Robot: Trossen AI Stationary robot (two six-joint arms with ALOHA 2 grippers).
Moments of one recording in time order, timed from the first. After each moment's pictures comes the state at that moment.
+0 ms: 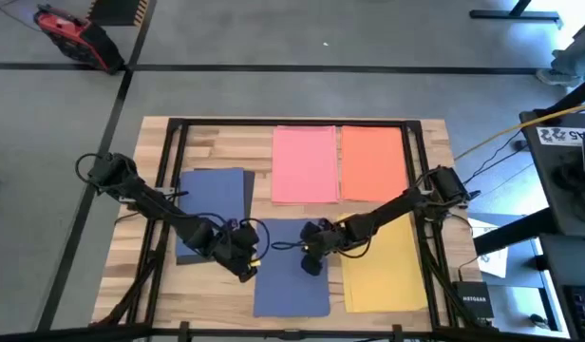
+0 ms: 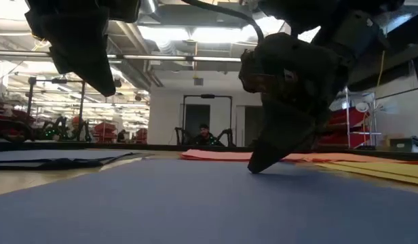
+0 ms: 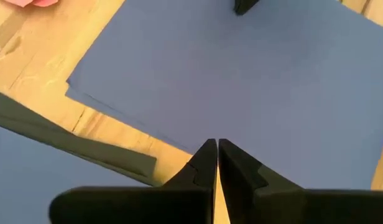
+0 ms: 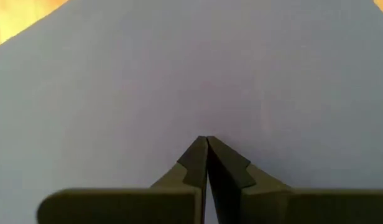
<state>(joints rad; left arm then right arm) -0.55 1.57 1.01 -0.51 -0.38 -0.96 0.35 1.90 0.99 -0.05 0.11 0.76</state>
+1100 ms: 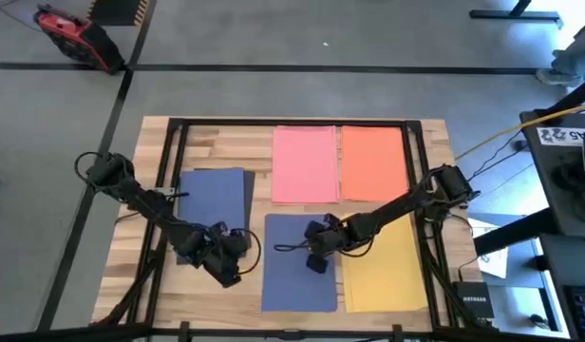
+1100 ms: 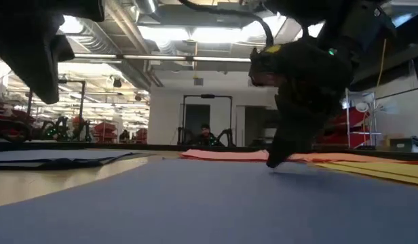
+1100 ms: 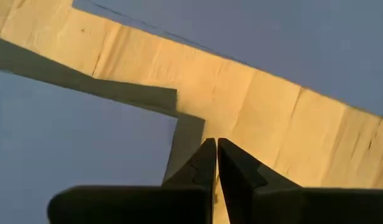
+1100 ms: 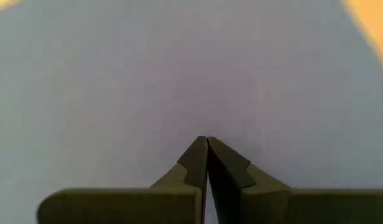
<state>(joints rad) -0.64 1.56 1.01 -0.71 -0.34 -0.92 0.35 1.83 1.02 -0.21 0.19 0.72</state>
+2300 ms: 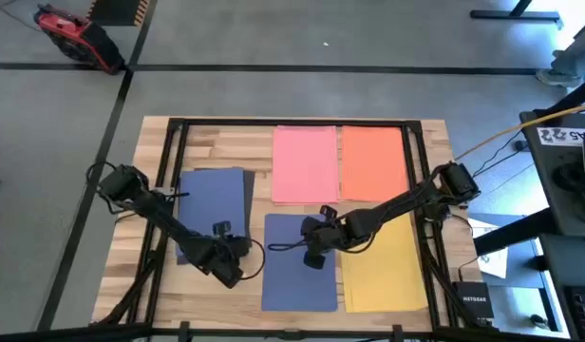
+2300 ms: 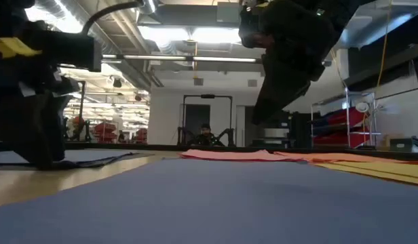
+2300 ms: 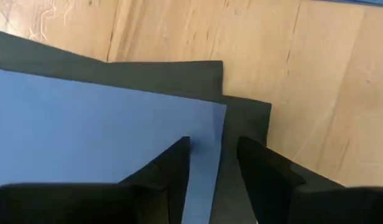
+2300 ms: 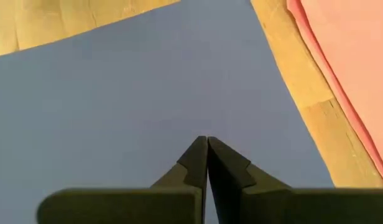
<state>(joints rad) -0.63 1.74 0.93 -0.66 -0.43 -0.85 0.35 1.81 1.15 -0.42 0.30 0.61</state>
